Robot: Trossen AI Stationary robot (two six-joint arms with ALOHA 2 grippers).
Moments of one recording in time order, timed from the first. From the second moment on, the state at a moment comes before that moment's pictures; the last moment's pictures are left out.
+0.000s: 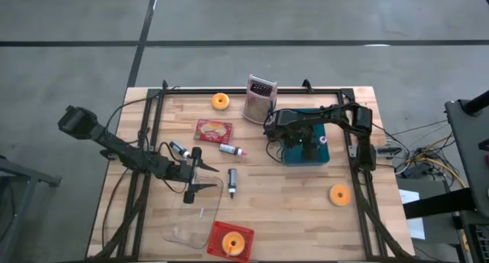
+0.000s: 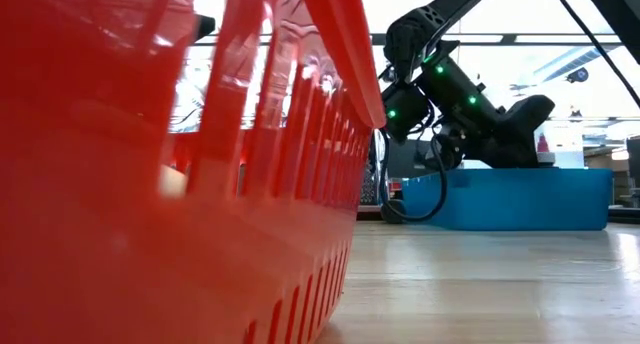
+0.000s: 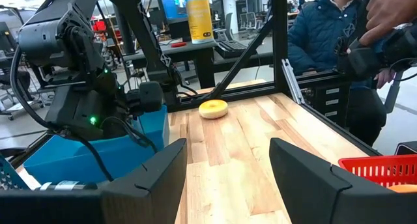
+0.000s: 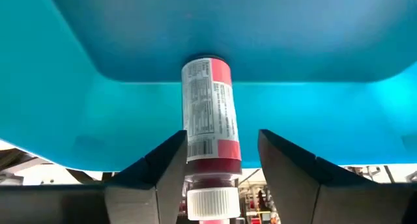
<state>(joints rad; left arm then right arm) -0.43 1.17 0.25 0.86 -0.30 0.12 -0.23 2.00 1.33 -1.57 0.20 -0.17</state>
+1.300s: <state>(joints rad) -0.43 1.17 0.25 0.85 -0.27 0.09 0.08 1.28 0.85 0.10 -0.07 -0.05</state>
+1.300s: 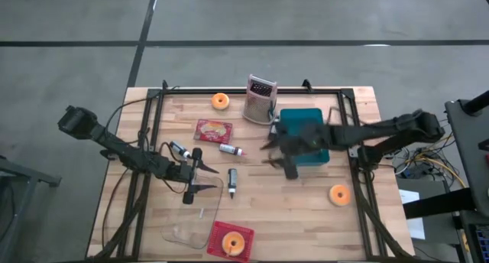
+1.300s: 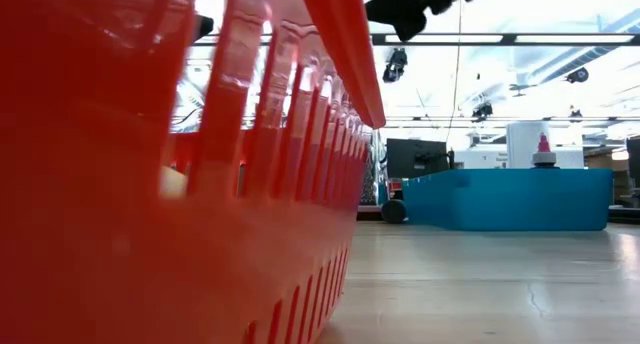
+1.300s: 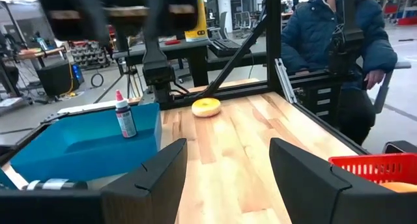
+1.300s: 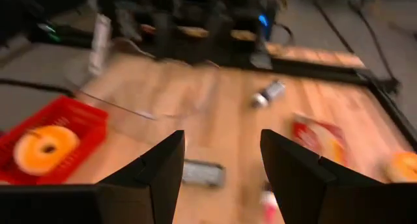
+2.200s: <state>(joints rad) -0.43 1.15 0.26 0.84 -0.24 0.10 0.43 1.54 0.60 0.86 0.14 -0.28</state>
